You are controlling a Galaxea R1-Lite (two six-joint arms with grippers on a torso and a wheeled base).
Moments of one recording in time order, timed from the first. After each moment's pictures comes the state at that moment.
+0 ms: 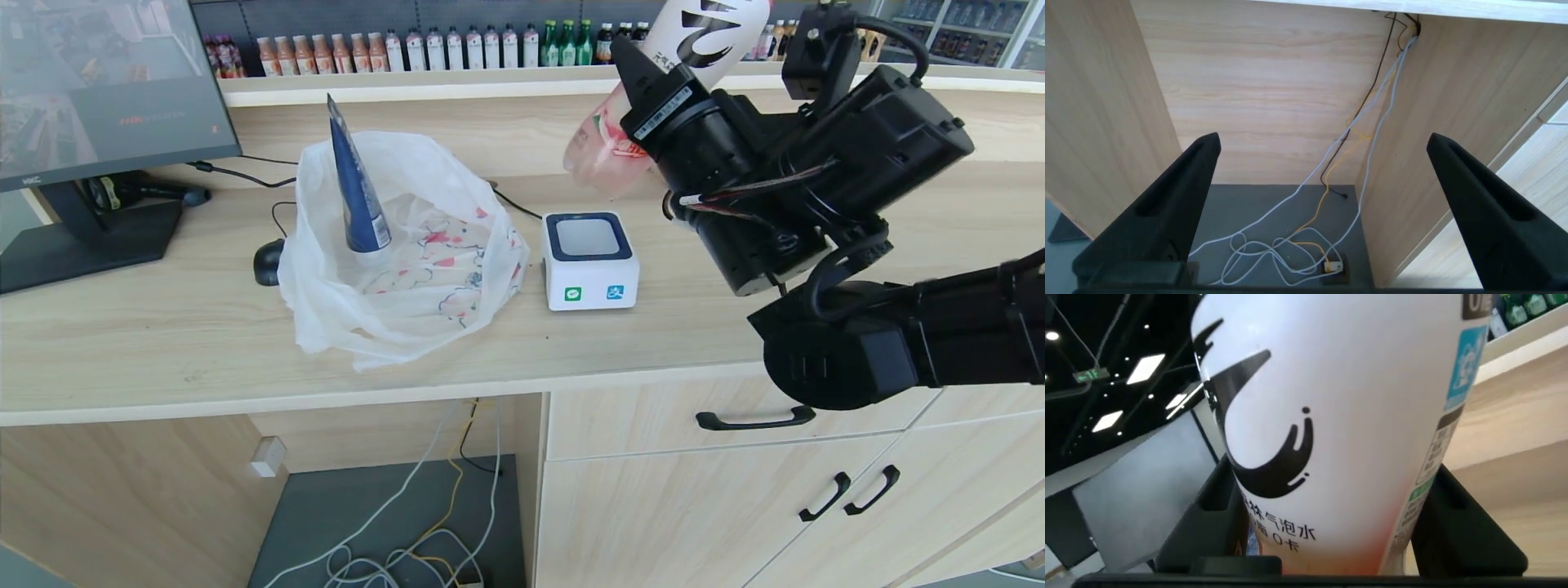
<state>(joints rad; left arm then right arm) 0.00 0.00 0.00 0.00 0.00 -0.02 0.63 1.94 -1.30 -1.29 -0.20 0.34</state>
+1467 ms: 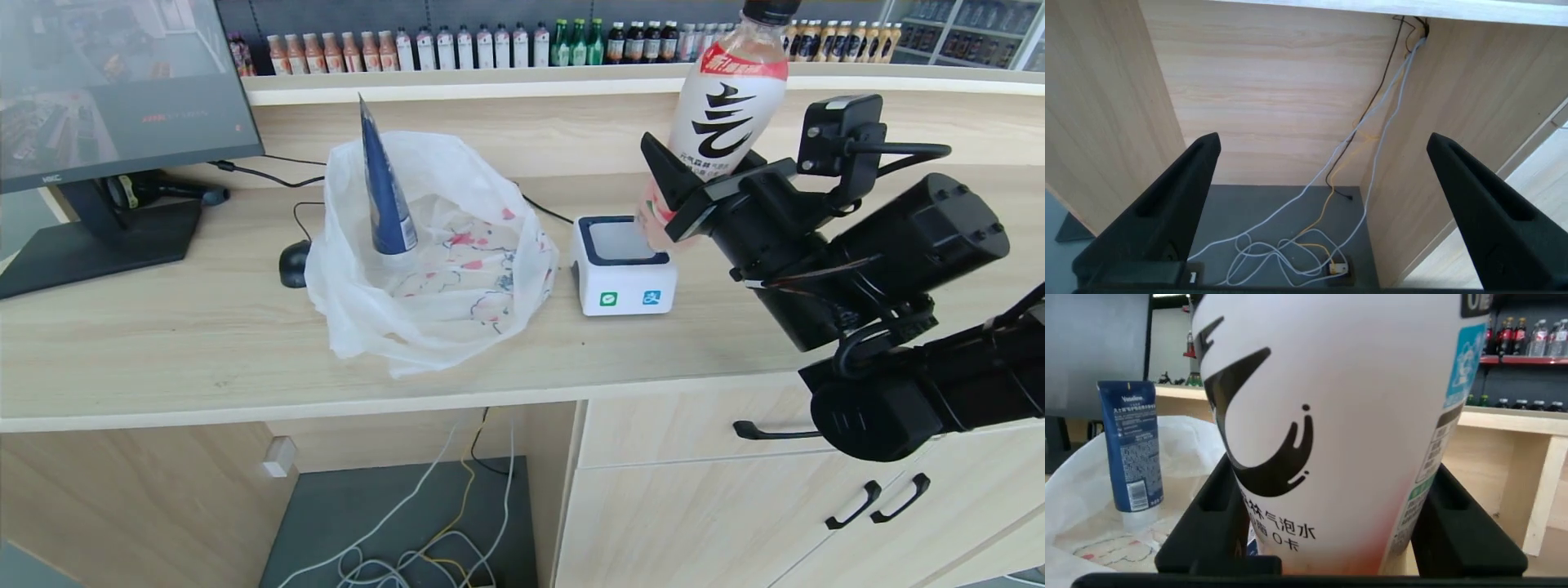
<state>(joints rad) 0.00 0.00 0.00 0.00 0.00 -0.02 0.47 1.92 -0.99 -1.57 0.09 -0.11</state>
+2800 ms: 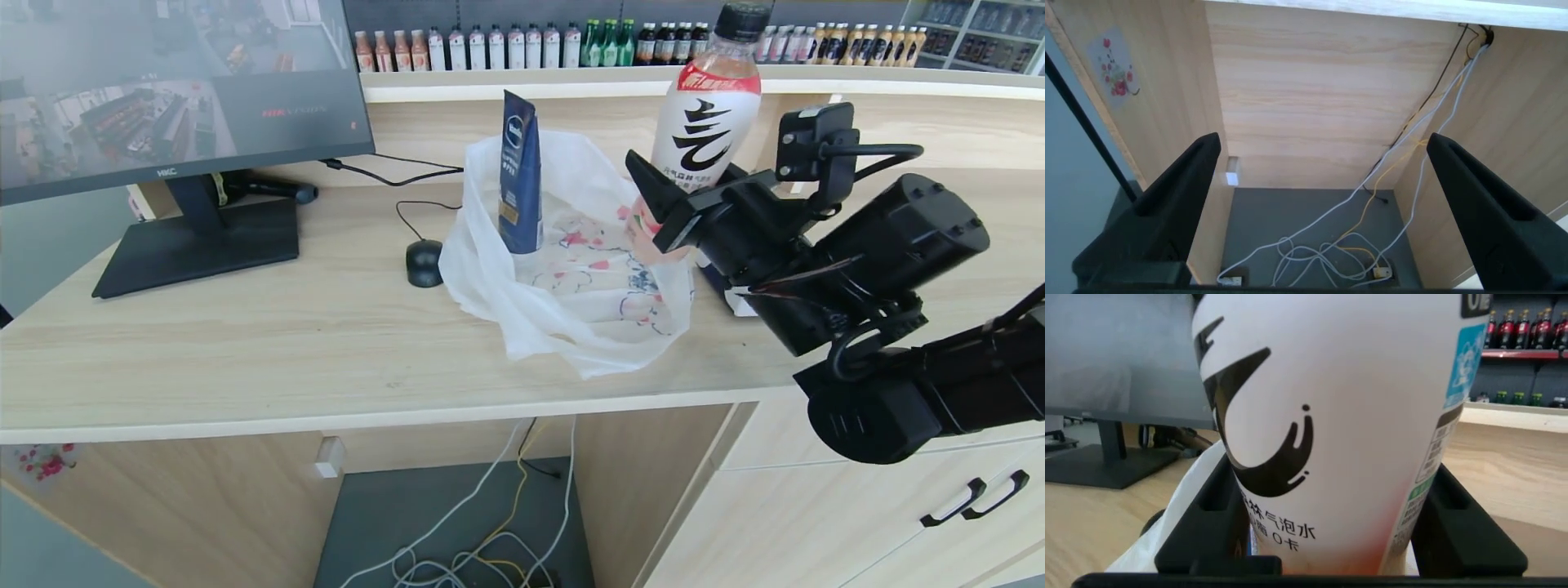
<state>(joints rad) 0.00 0.00 0.00 0.00 0.00 -0.02 0.49 1.92 -1.00 -1.48 0.09 -0.10</state>
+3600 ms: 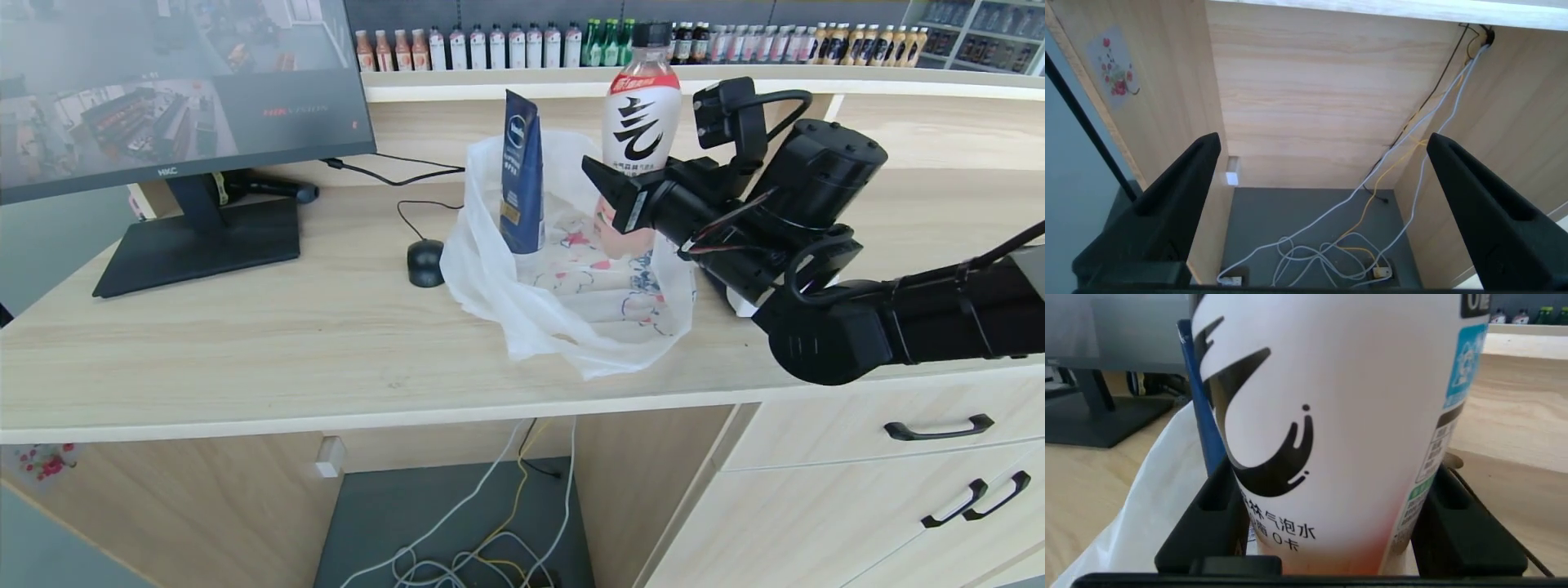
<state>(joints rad) 0.00 0.00 0.00 0.00 0.00 -0.02 0.48 2.00 -1.33 -1.03 0.09 -0.07</state>
